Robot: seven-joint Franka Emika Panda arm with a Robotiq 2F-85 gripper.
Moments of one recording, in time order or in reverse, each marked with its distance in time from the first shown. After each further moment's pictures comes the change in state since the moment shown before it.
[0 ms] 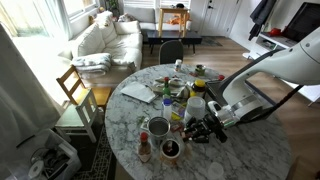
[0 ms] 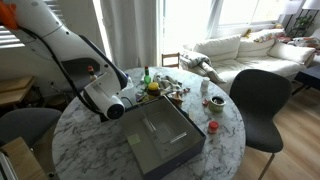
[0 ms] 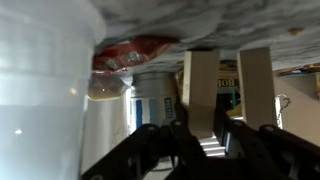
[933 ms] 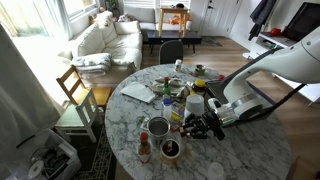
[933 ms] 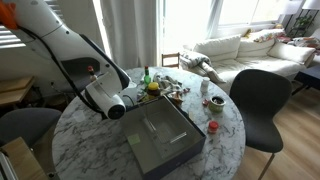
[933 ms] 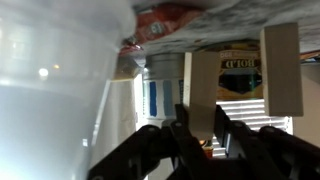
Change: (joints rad) arm -0.012 -0.003 0.000 0.013 0.046 -0.047 -0.007
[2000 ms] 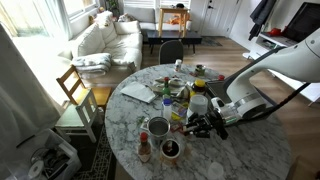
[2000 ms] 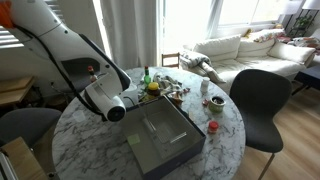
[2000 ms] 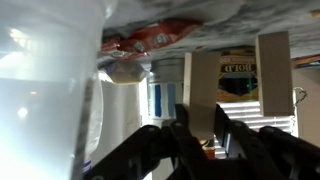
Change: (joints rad) arm -0.006 -0.015 -0.022 -0.021 -0.007 0.009 0.000
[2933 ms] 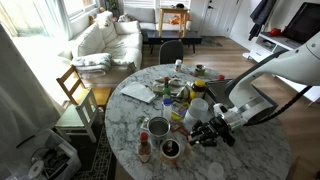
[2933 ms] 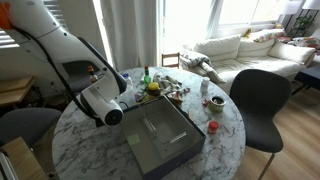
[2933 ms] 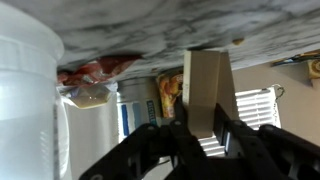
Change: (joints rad) arm 0.000 -0.006 -0.004 -0.056 -0.084 -0.011 0.047
